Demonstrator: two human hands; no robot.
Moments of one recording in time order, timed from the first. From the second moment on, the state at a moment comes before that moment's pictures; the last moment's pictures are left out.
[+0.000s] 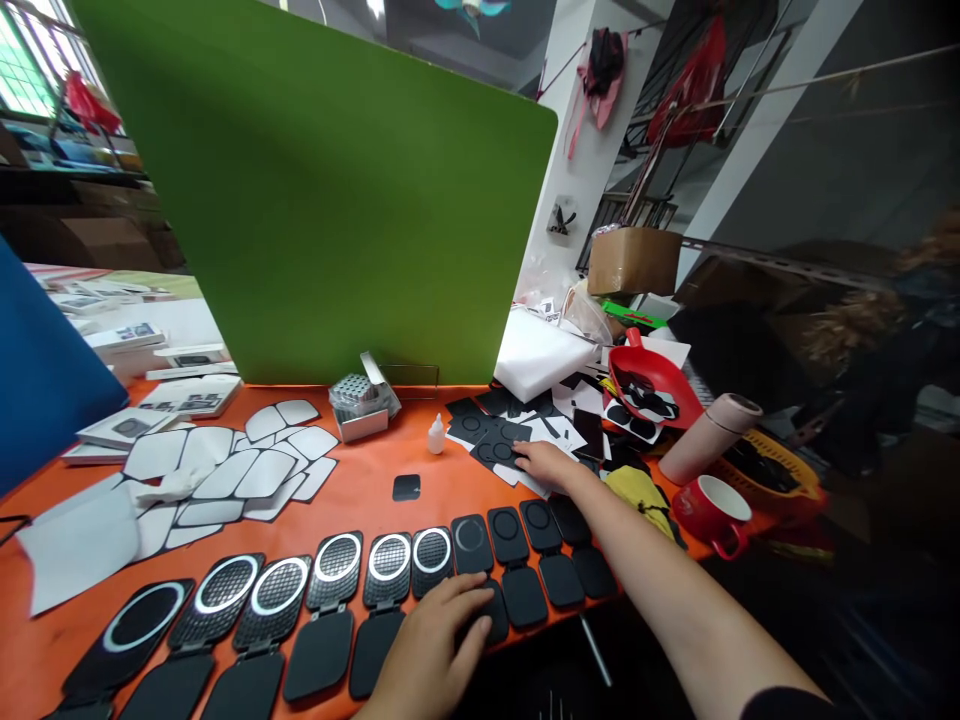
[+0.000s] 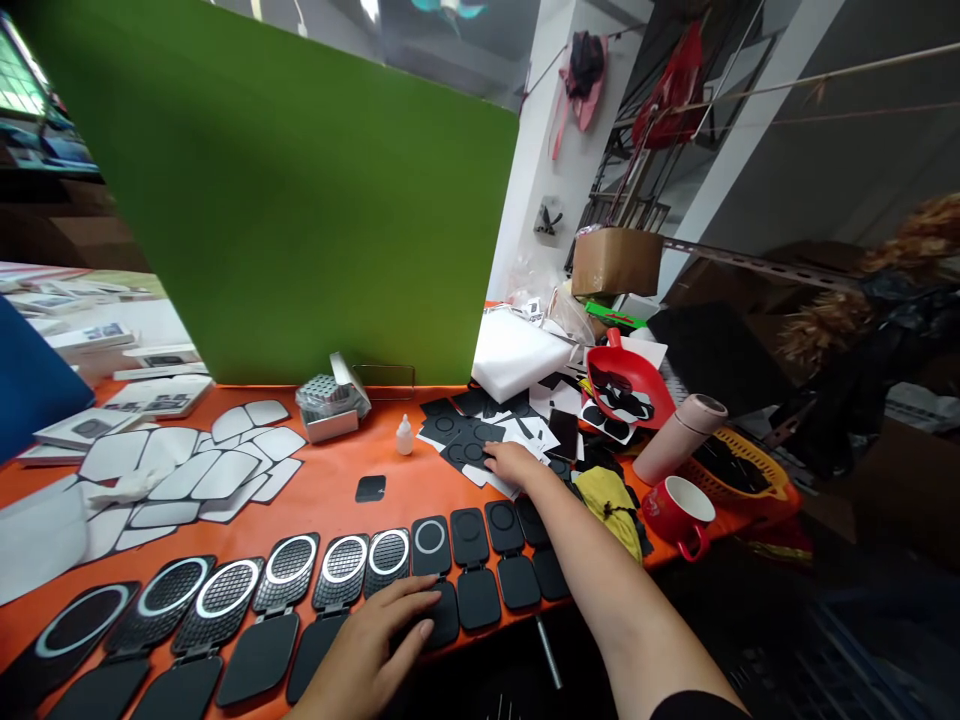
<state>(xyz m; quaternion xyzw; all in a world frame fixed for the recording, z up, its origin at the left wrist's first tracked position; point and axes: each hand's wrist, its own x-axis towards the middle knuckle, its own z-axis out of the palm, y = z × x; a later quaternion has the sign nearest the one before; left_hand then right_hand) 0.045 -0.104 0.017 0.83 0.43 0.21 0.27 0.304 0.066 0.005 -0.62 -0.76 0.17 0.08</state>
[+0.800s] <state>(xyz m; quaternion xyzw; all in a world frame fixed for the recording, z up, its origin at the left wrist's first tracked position) 0.024 -0.082 0.028 0.30 0.41 0.40 0.76 0.199 -0.092 0.032 -0.41 -0.85 0.16 0.29</state>
